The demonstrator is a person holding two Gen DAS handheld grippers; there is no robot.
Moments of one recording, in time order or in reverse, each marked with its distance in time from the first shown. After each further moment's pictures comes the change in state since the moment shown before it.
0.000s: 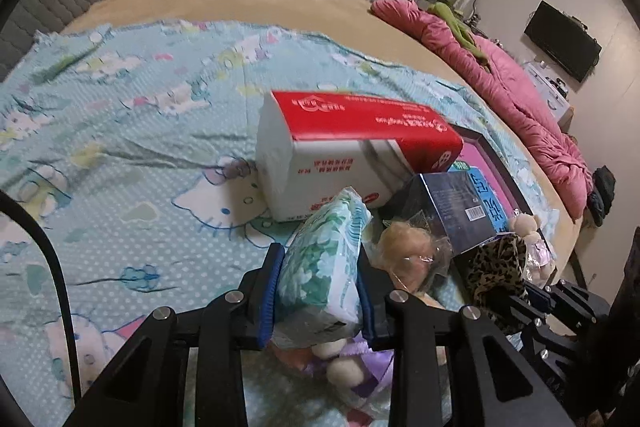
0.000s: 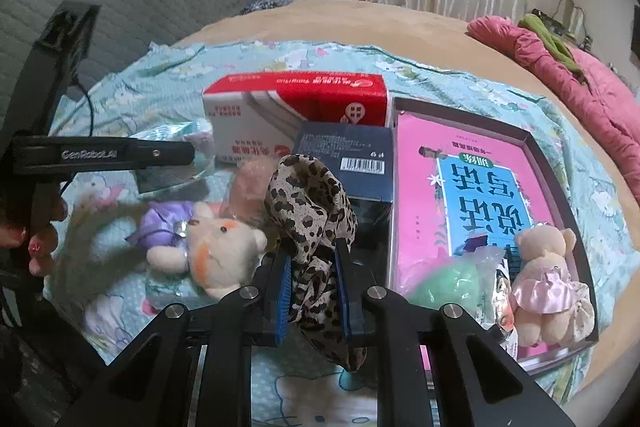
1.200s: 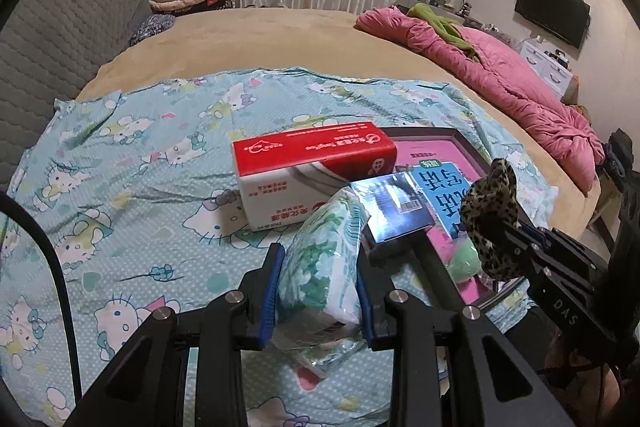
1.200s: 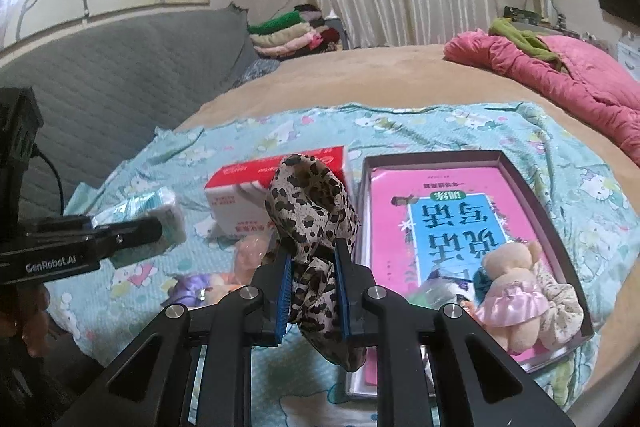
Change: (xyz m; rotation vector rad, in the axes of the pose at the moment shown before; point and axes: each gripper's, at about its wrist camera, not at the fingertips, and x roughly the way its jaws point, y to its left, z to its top) left arm -0.067 -0.086 -0.010 0.144 -0.064 0.126; right arm -0.063 -0.046 0.006 0.179 -0.216 0.071
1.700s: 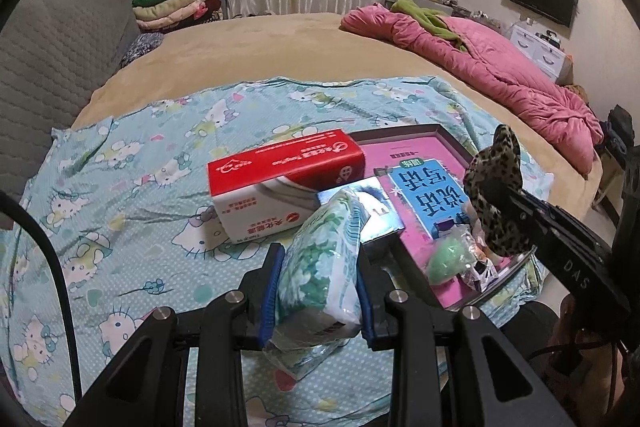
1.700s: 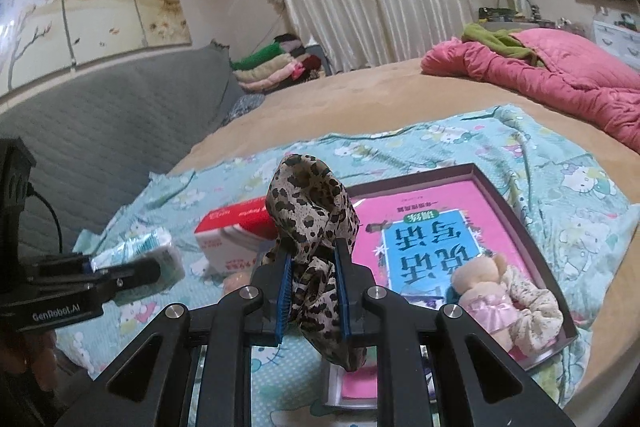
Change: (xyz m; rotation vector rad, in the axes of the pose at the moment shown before) left arm -0.009 -0.041 0.010 0.078 -0.006 0.023; right arm -0.030 -0.034 0.010 0.113 -0.107 -0.006
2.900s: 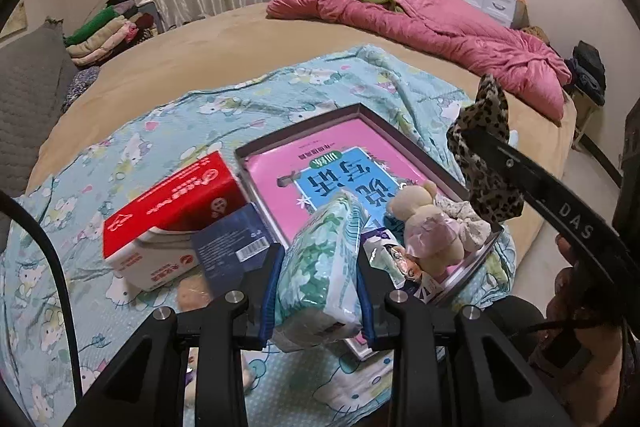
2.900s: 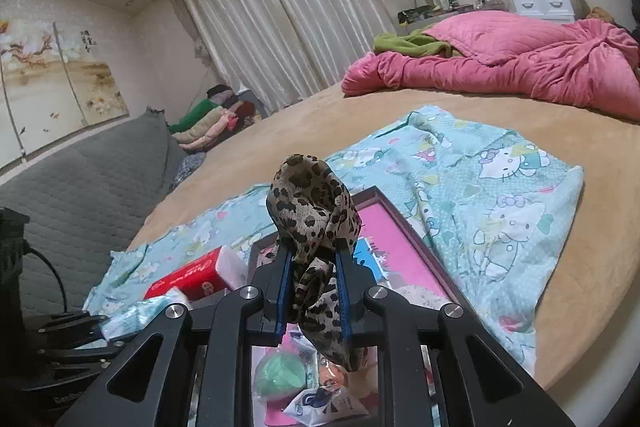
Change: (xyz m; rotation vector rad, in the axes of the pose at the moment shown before) left arm 0.046 -0.115 0.030 0.214 0.073 -0.081; right arm -0.033 -0.089 0.015 0.237 -0.128 -0.152
